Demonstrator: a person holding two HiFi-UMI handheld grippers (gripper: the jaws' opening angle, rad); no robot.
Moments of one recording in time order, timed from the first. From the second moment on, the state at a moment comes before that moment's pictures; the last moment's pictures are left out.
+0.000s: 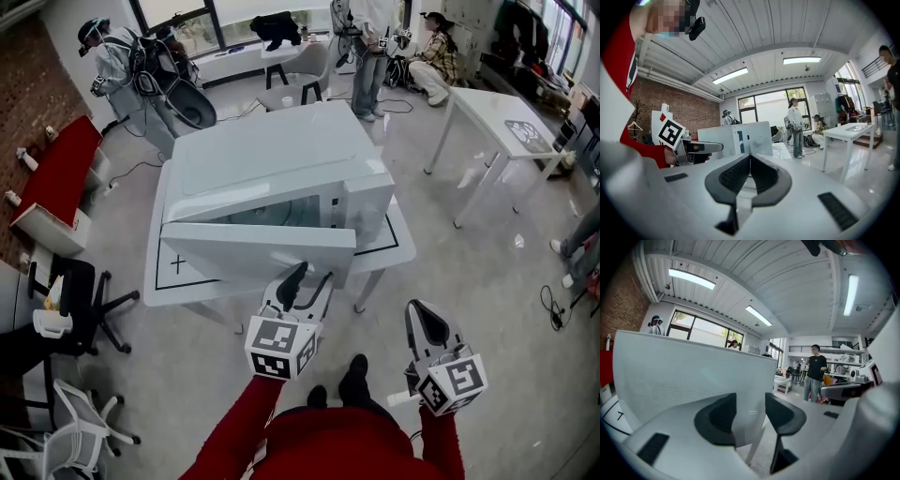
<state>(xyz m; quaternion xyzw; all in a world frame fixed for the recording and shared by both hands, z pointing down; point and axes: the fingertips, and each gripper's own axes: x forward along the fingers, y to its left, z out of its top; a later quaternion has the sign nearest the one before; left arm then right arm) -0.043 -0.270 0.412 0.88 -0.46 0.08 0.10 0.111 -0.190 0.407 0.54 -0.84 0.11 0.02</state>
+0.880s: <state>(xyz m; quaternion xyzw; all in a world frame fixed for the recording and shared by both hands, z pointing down) -0.049 -0.338 0.406 0.84 -0.53 0.07 0.11 0.116 -0.233 0.411 0.50 -0.86 0.12 0.03</state>
